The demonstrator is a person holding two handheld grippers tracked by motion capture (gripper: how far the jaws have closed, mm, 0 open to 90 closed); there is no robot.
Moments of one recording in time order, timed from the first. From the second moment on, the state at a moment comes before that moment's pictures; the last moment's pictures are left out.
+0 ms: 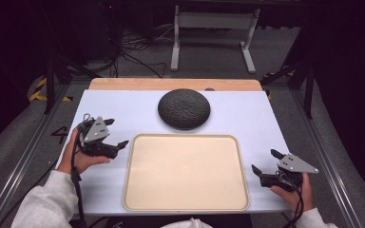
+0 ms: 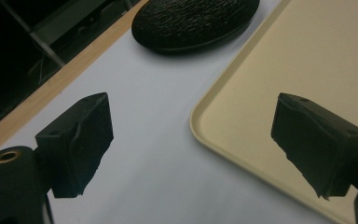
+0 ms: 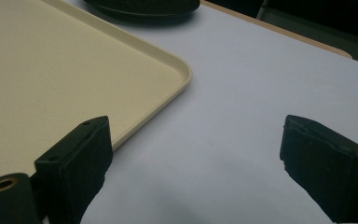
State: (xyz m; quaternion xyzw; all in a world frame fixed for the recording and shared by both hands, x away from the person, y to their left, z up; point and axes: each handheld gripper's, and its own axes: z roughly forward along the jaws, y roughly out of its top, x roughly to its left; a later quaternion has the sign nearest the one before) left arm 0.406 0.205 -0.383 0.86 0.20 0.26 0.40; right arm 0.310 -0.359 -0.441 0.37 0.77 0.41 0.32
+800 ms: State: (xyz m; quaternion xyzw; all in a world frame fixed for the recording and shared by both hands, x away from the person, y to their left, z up) left arm 0.491 0.067 -0.420 0.91 0.09 0.32 0.25; right arm 0.310 -0.362 -0.444 0.37 0.77 0.41 0.32
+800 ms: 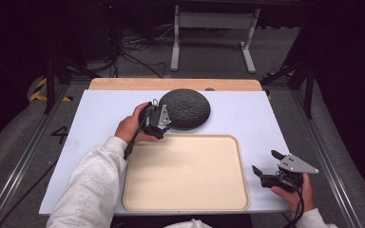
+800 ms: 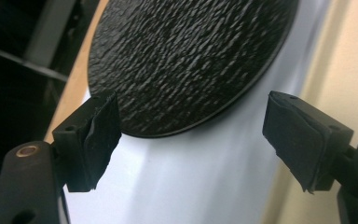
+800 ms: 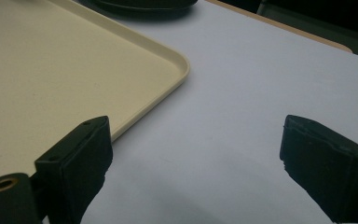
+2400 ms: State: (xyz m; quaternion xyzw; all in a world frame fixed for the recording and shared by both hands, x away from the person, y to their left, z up) left arm 0.481 0.002 -0.444 0.87 -0.09 0.48 0.10; right arm 0.311 -0.360 -0.447 0.37 0.78 0.40 0.31
